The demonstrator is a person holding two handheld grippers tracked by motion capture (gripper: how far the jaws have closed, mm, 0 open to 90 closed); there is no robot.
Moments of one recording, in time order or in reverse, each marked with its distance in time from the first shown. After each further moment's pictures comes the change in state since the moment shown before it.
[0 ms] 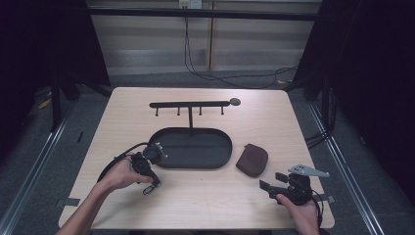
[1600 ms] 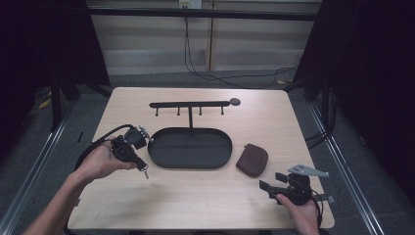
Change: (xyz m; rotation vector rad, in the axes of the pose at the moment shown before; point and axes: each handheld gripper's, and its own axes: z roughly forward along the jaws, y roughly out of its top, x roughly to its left) left arm -0.014 -0.008 -0.094 -0.054 0.130 0.006; right arm 0.000 0.000 0.000 0.006 -0.003 0.000
